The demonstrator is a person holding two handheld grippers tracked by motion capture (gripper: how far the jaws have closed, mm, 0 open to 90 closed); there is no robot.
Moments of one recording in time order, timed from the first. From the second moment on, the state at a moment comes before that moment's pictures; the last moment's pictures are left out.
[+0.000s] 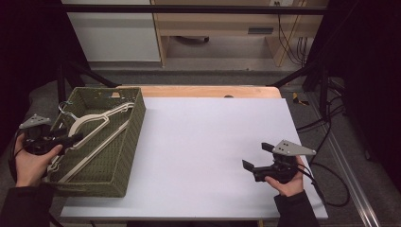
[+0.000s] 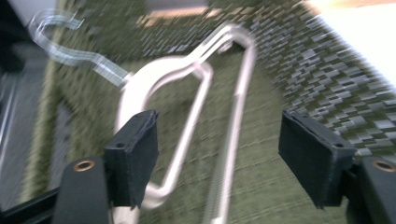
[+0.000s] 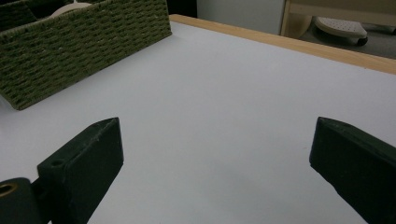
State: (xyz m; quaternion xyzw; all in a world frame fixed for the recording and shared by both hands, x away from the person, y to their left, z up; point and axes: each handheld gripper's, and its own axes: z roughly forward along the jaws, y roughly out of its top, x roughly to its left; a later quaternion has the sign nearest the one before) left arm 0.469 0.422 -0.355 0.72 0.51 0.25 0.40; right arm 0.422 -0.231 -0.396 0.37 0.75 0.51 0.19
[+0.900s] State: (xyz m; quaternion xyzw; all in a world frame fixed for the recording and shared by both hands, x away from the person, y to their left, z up) left arm 0.414 0.286 -0.365 0.74 0.35 0.21 0.53; right arm 0.416 -0.240 -0.389 0.37 0.74 0.53 0.20
